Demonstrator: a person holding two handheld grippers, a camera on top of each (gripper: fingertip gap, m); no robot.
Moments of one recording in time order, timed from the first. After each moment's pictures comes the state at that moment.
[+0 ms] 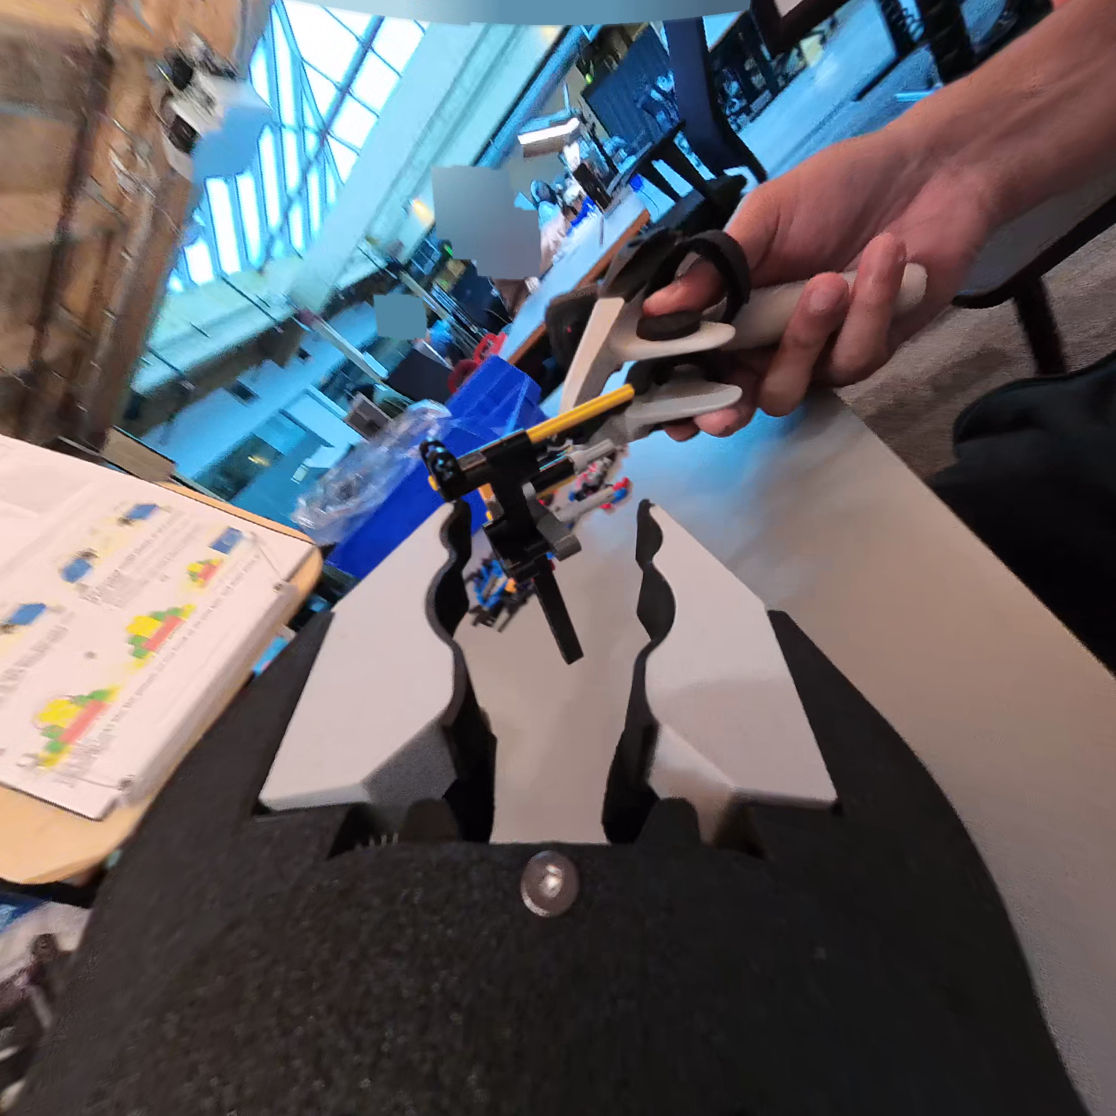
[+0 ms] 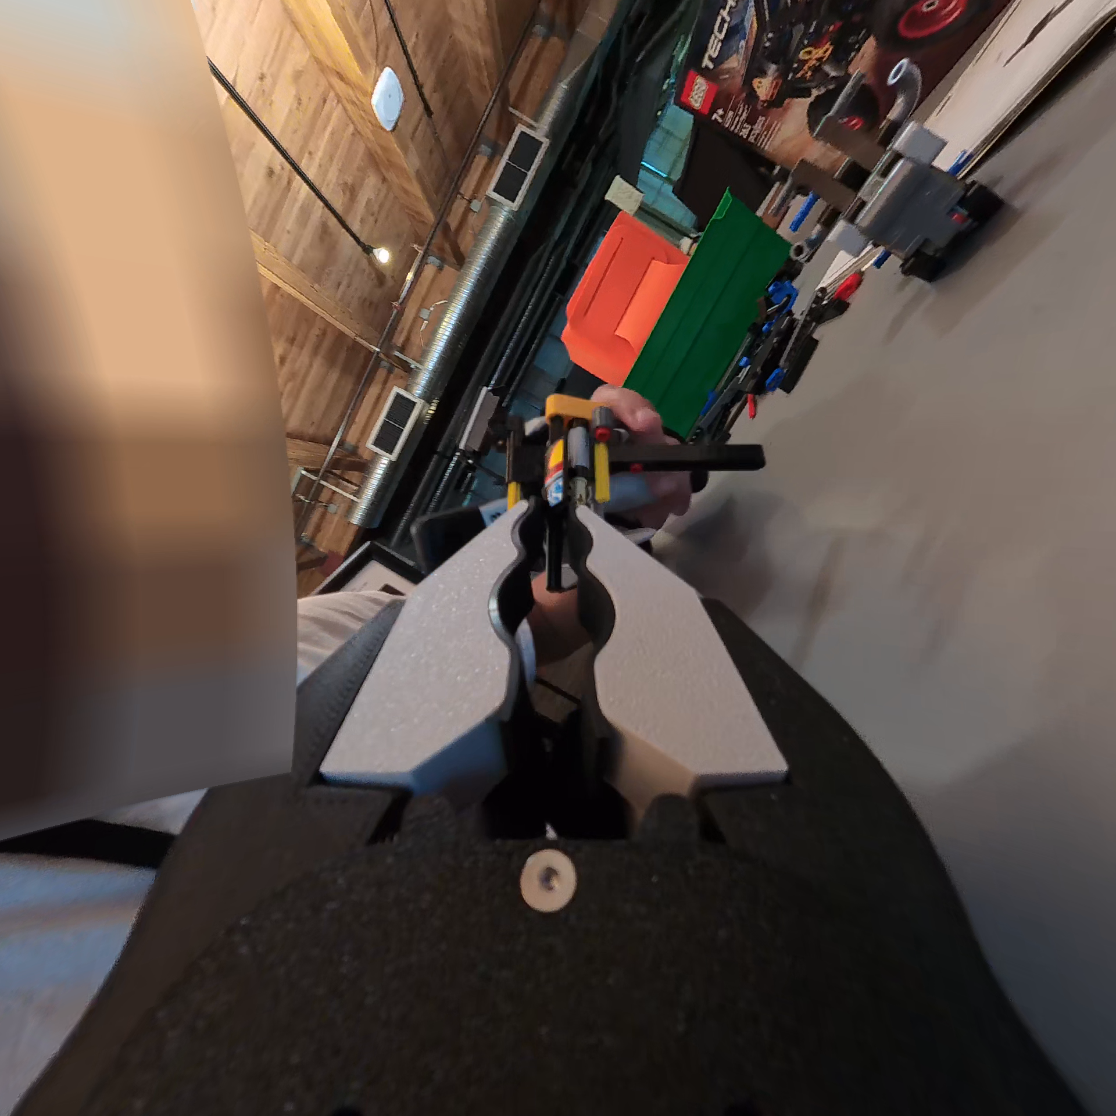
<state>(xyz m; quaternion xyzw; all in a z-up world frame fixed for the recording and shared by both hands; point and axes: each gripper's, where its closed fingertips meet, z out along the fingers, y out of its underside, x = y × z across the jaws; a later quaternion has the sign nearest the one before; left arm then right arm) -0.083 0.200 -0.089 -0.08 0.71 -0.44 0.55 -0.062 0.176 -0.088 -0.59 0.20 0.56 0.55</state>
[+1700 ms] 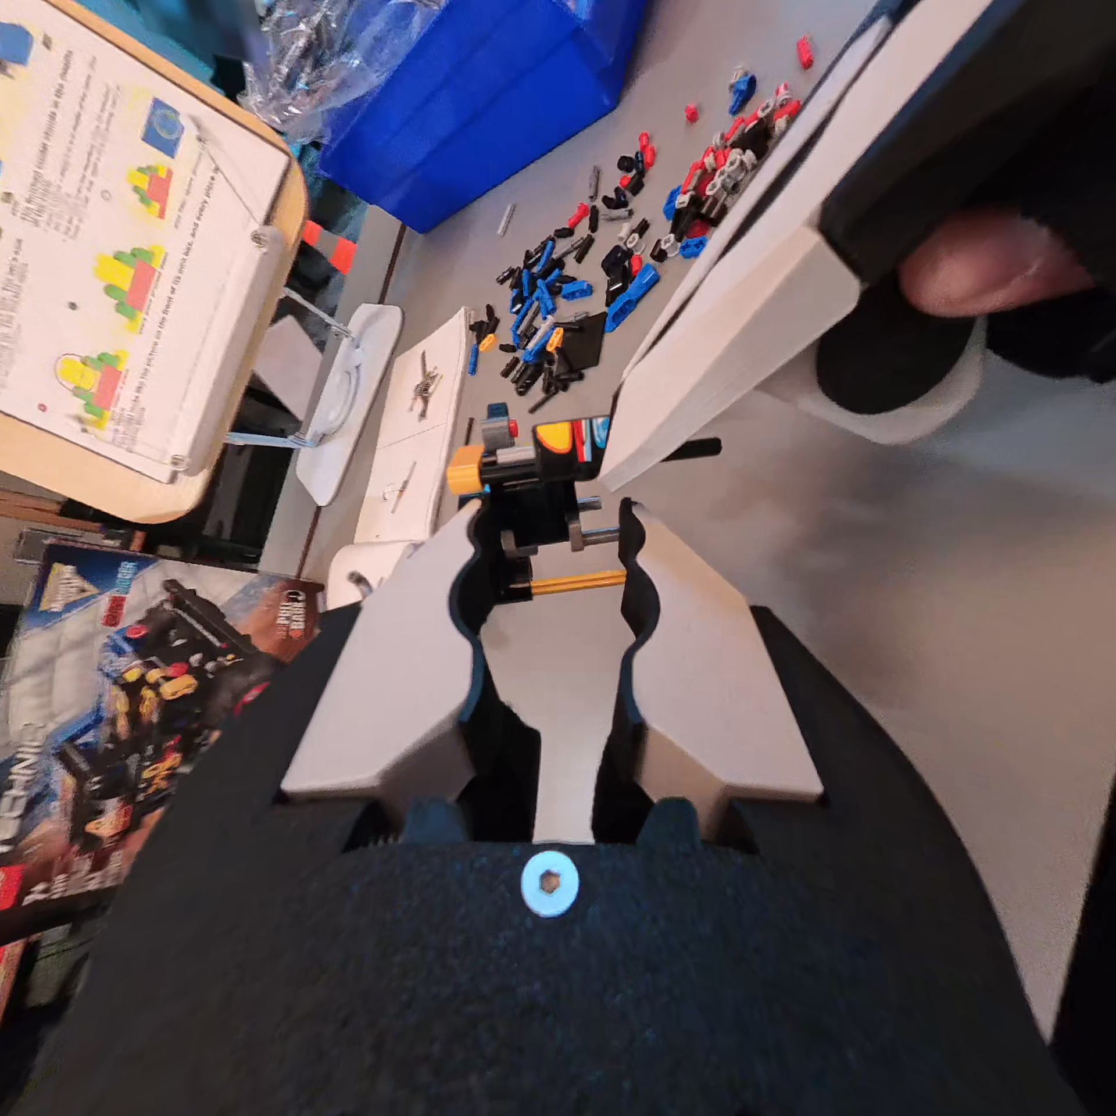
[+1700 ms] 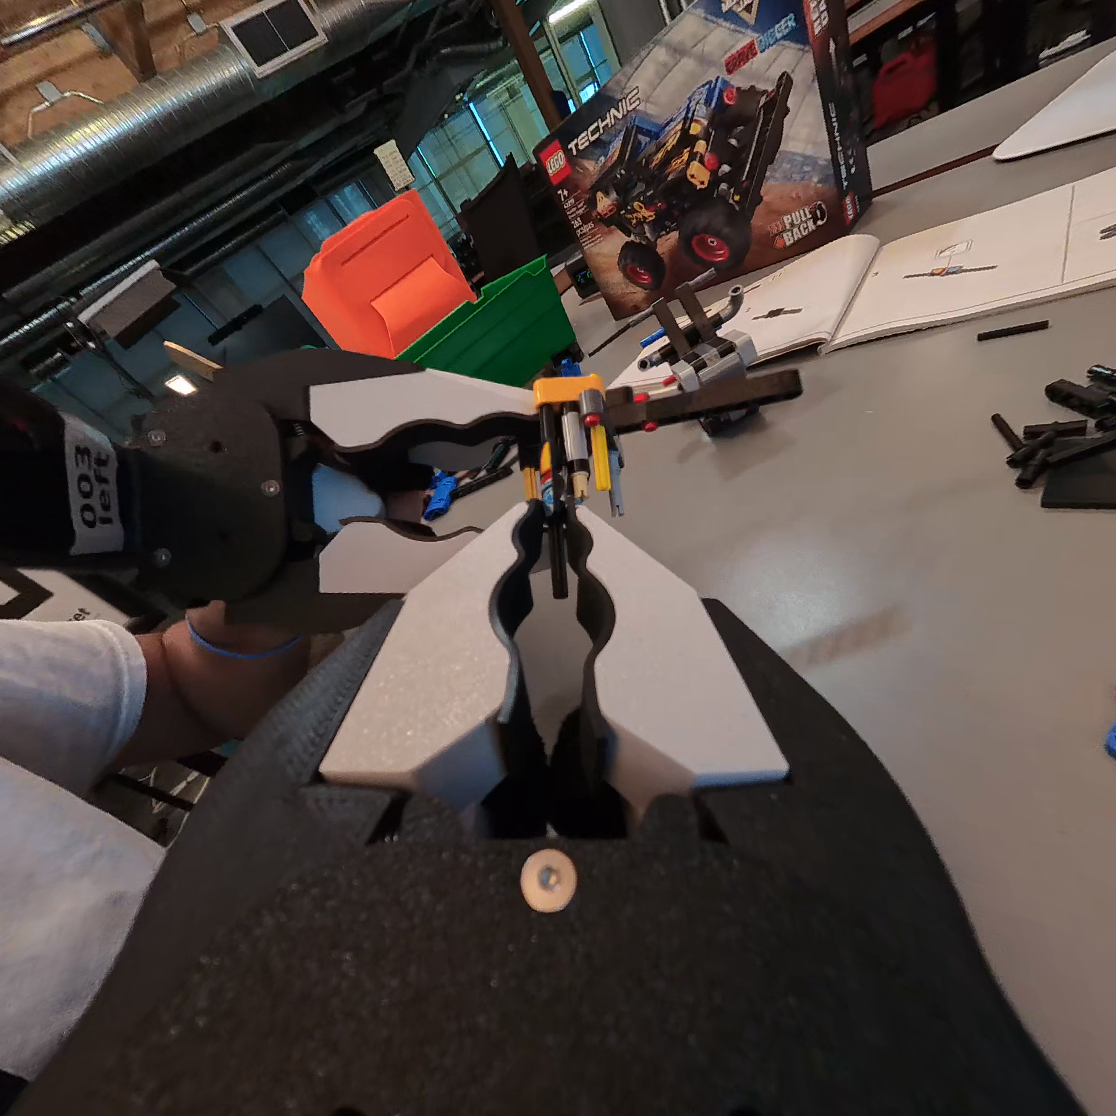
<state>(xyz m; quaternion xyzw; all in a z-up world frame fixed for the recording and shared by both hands) -0.034 0.214 -0.115 -0.37 0.78 -0.13 0.49 -0.049 0.193 -0.101 -0.72 0.13 0.24 0.63</state>
